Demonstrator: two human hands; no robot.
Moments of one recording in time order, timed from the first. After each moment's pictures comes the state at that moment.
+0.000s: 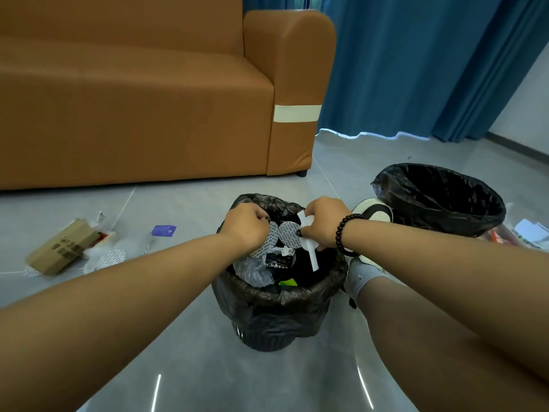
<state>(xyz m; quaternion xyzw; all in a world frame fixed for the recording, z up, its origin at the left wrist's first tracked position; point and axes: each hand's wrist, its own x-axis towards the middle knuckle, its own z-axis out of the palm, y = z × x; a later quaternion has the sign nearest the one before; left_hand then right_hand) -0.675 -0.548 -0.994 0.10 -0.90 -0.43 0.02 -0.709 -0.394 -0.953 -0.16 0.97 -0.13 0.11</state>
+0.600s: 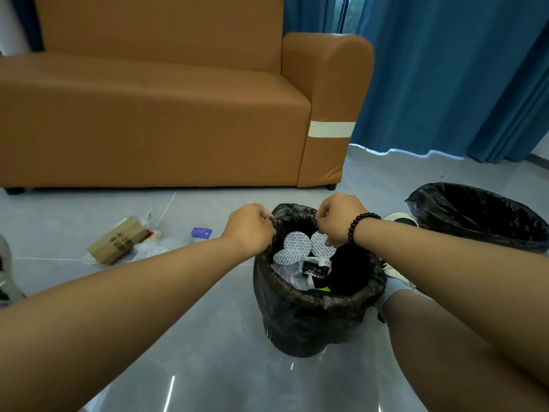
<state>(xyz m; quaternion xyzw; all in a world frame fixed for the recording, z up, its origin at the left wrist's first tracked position) -0.632 -0.597 -0.973 0.15 -0.87 -0.46 0.08 -0.702 -0.440 -0.934 -0.14 0.97 -0.19 0.09</state>
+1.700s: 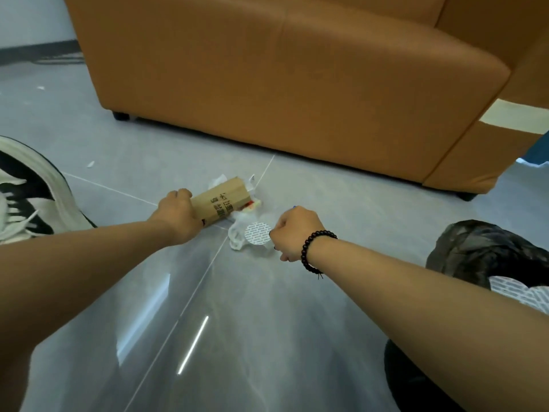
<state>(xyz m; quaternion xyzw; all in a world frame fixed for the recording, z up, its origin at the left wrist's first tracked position) -0.587 -0.949 -1.137 0.40 -0.89 -0.23 0.02 -0.692 -0.757 -1.092 -0.26 0.91 -0.23 0.23</state>
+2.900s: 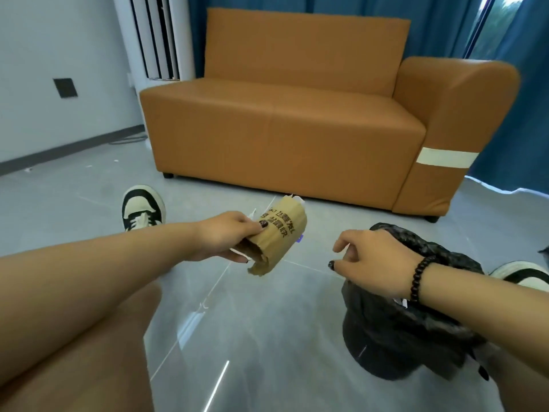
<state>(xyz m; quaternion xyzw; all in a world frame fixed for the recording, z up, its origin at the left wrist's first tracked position) -0.468 -0.737 -0.935 0.27 -0.77 -0.57 -0.02 -0.576 -0.512 -0.906 -0.42 0.90 -0.10 0.09</state>
